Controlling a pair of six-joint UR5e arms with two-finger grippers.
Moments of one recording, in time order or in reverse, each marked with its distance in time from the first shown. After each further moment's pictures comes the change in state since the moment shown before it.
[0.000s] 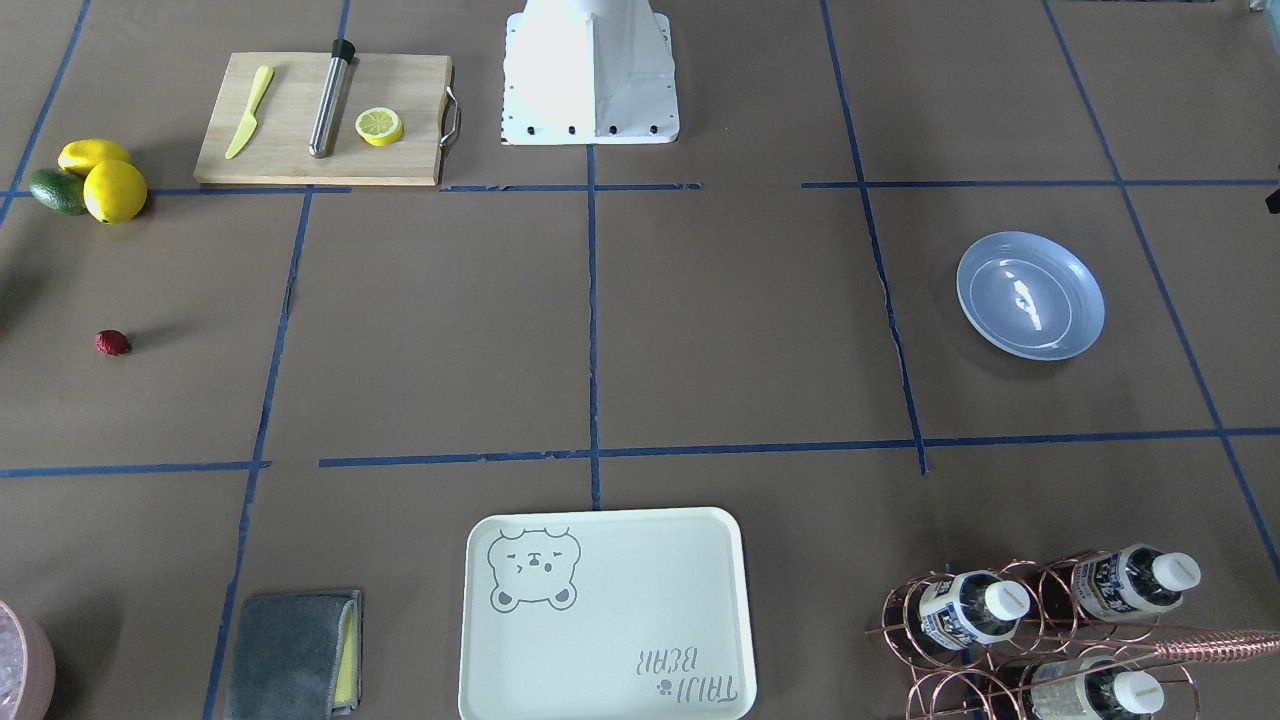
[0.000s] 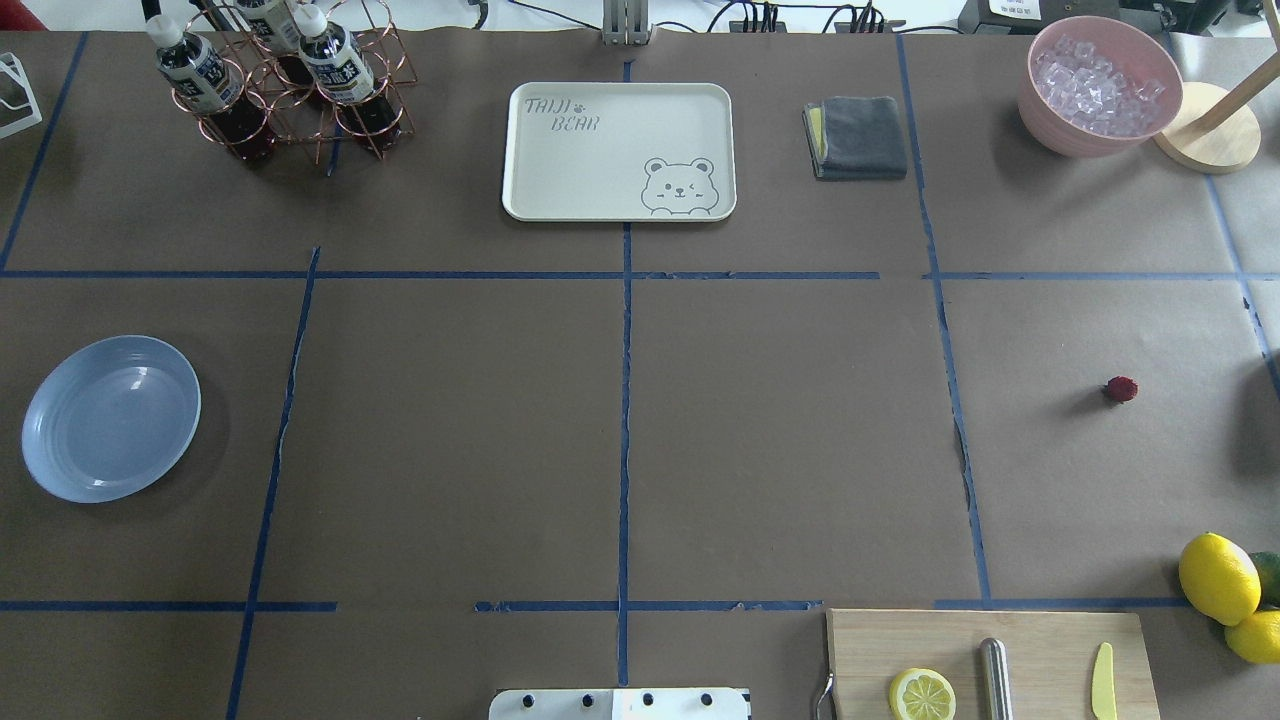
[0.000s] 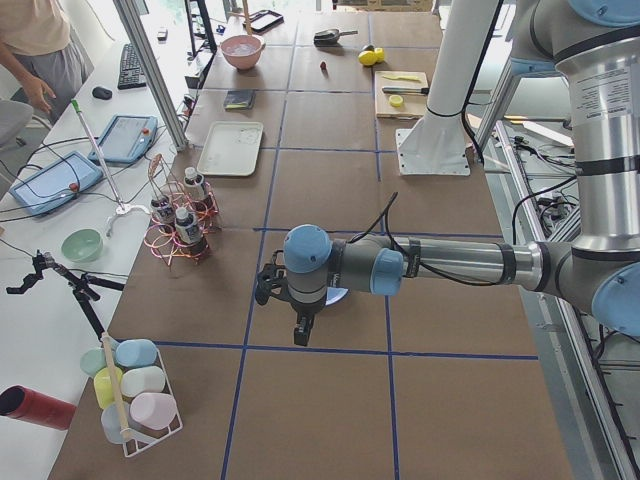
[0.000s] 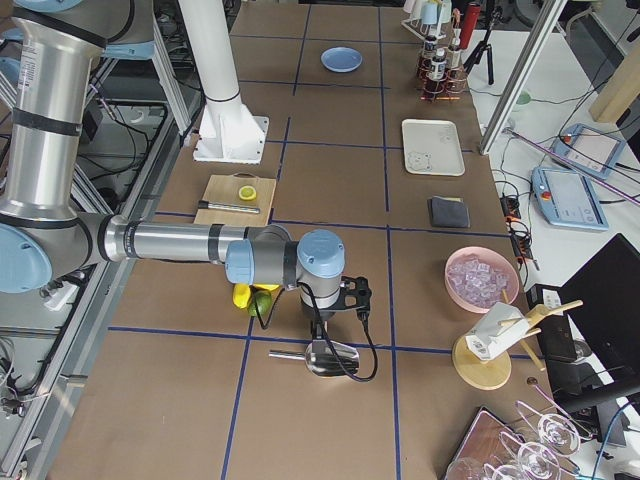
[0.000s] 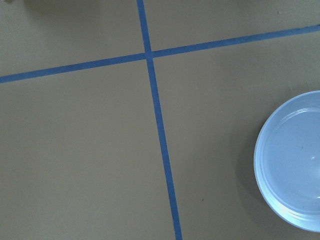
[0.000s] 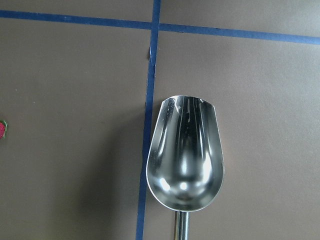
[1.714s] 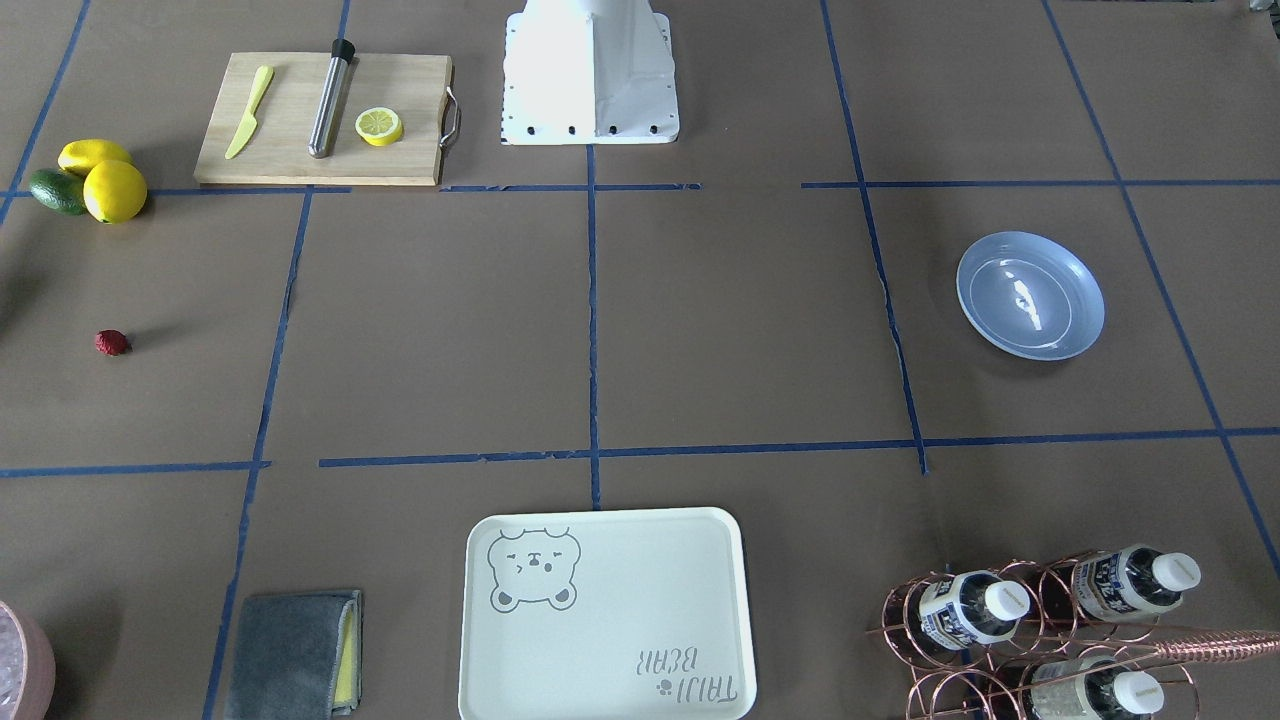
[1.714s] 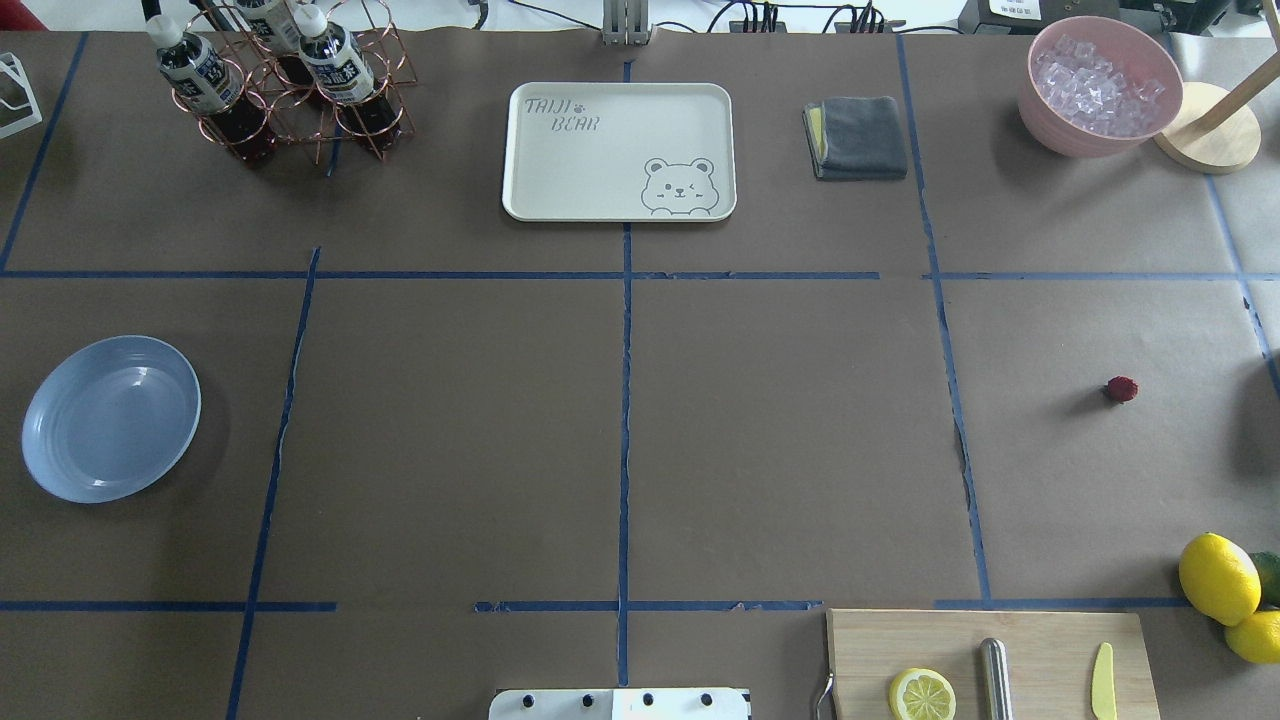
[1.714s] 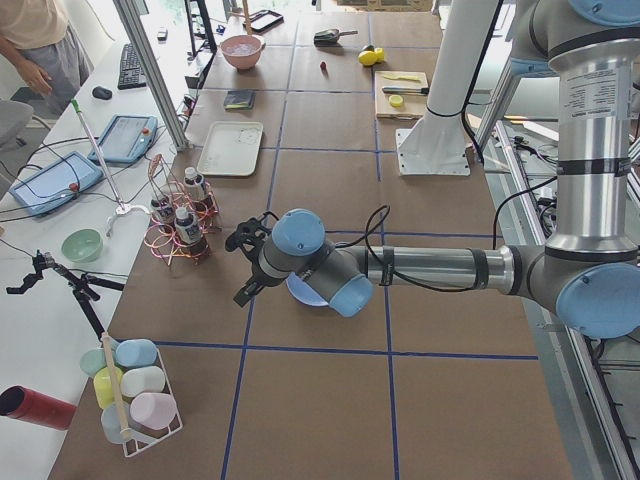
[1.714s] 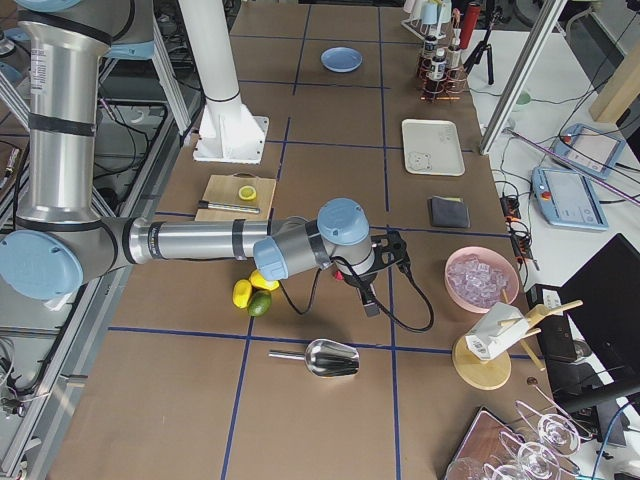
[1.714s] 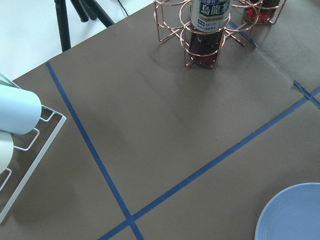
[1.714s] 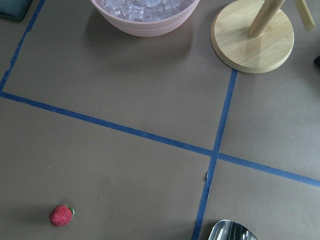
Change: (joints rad) left arm 0.019 -0.092 0.195 -0.732 -0.007 -0.031; right arm -0.005 0.115 -0.048 0.312 0.084 0.070
